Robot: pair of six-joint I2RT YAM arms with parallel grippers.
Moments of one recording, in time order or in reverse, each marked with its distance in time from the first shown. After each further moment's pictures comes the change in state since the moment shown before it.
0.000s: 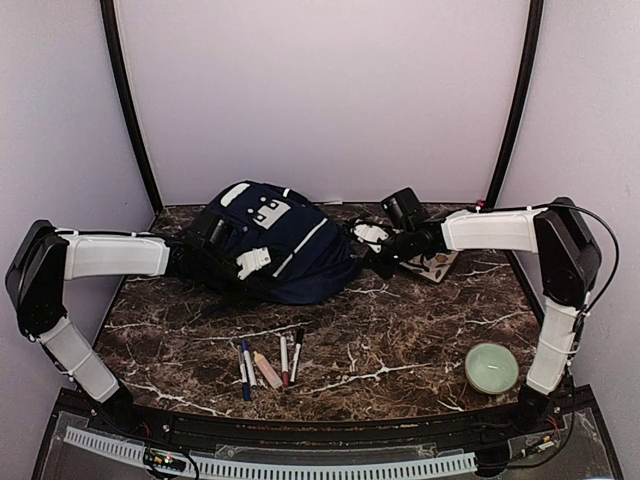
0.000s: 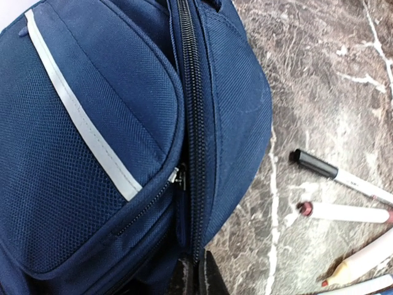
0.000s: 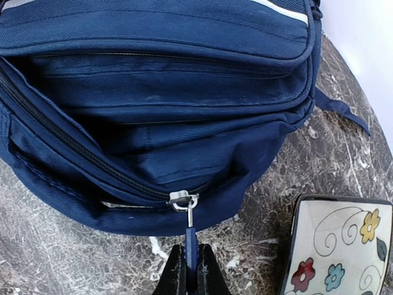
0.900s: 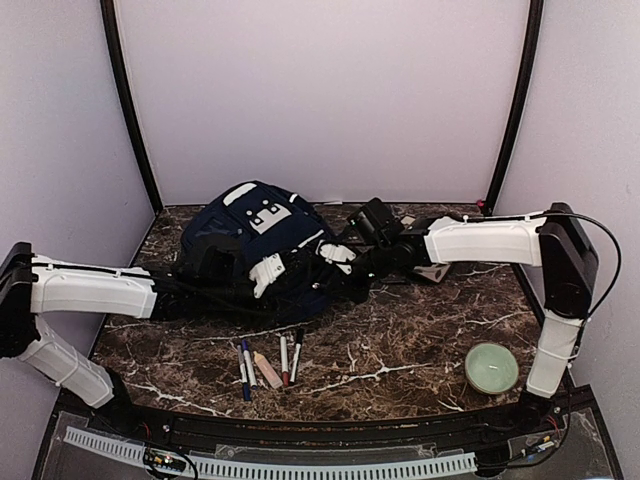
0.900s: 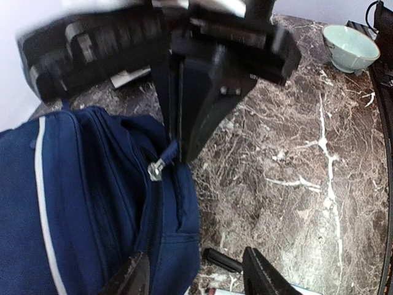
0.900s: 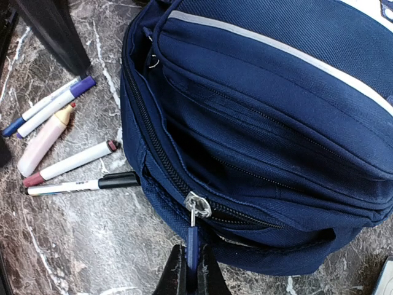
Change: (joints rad) left arm -0.290 -0.207 -0.186 0.357 -0.122 -0.310; right arm 0.209 -0.021 0.044 -0.097 -0.190 0.068
